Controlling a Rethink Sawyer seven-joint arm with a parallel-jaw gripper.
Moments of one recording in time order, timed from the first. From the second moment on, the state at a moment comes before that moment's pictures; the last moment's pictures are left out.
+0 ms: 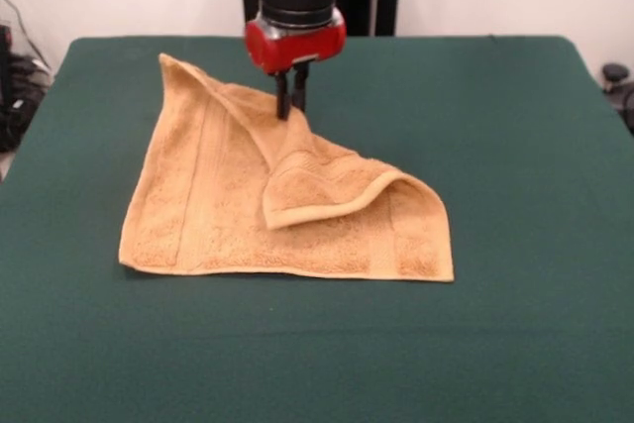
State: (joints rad) arm -0.55 -0.64 0.39 1.84 -0.82 0.44 1.57
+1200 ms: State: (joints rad) arm -0.69 -0.55 0.49 1.88 -0.96 0.34 1.57
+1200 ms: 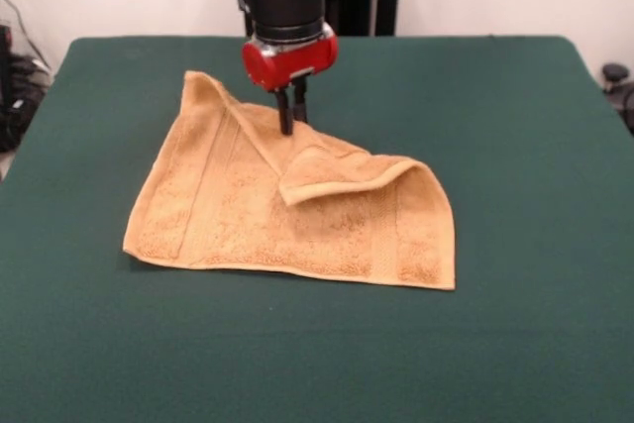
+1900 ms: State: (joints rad) arm -0.86 -0.43 0.72 1.93 -0.99 0.47 1.18
